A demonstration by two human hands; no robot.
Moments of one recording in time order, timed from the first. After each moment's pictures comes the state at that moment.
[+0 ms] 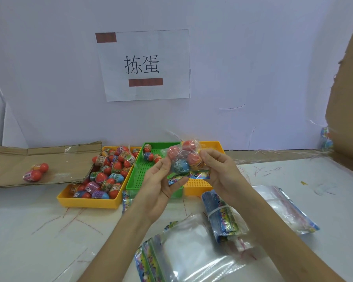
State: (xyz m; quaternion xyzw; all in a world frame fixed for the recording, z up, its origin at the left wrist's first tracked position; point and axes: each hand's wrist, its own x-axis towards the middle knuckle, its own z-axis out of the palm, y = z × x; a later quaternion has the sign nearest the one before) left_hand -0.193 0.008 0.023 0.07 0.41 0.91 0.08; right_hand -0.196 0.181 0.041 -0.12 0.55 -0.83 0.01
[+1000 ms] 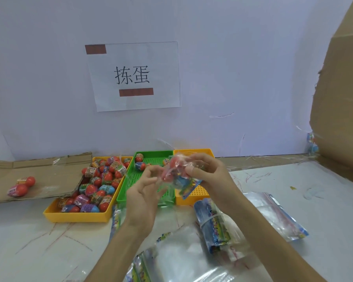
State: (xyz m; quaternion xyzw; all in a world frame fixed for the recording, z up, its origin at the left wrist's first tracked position) left_hand -0.187 0.004 0.018 0.13 0.49 0.86 0.02; right_hand -0.191 0.183 0.047 -0.13 0.64 -0.75 -0.07
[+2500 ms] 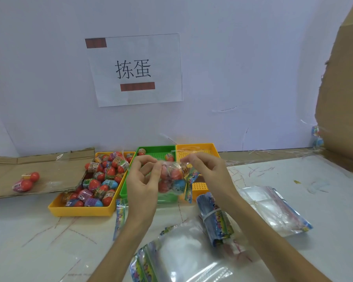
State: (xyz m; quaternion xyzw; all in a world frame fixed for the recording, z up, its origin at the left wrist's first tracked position) left_hand -0.186 0.008 0.019 0.12 0.64 0.71 -0.26; right_hand -0.192 0.174 0.036 -0.15 0.73 -0.65 -0.16
